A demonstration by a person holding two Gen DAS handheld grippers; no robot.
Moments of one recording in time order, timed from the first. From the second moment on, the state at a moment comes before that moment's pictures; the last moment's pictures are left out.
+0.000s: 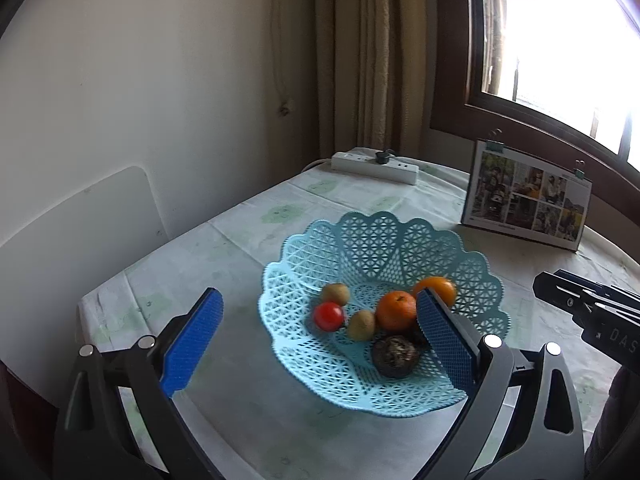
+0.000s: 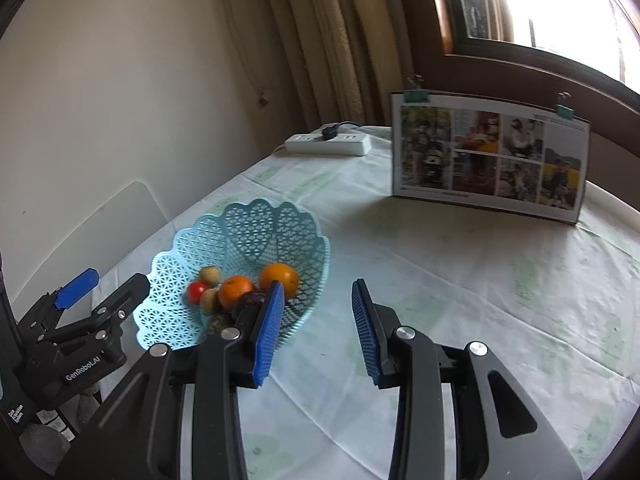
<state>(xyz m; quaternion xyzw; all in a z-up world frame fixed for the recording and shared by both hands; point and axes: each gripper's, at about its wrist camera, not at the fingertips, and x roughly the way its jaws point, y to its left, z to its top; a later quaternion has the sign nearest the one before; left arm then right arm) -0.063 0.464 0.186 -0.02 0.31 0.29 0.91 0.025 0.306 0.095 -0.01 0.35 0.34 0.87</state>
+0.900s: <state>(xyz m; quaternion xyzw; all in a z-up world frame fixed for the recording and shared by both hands) 0.005 0.321 0.170 0.06 0.34 0.14 0.93 0.062 0.026 0.065 0.07 0.36 0.06 0.93</state>
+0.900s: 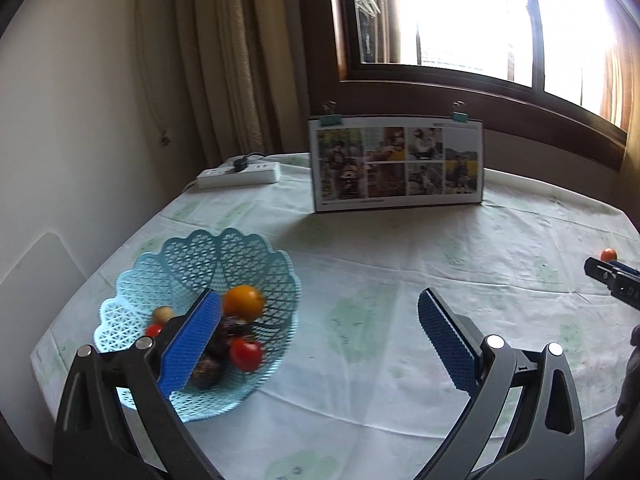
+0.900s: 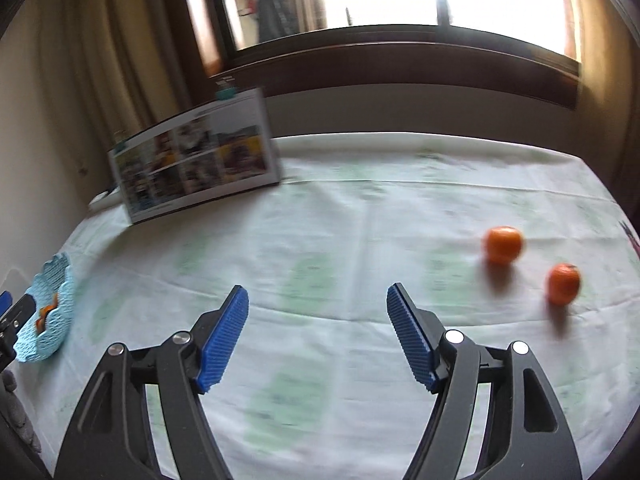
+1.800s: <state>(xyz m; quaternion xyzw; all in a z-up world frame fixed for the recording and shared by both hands) 0.055 0.170 0.139 0.14 0.38 0.02 0.92 0.106 -0.153 0.018 0.11 0.42 -0.09 0.90</state>
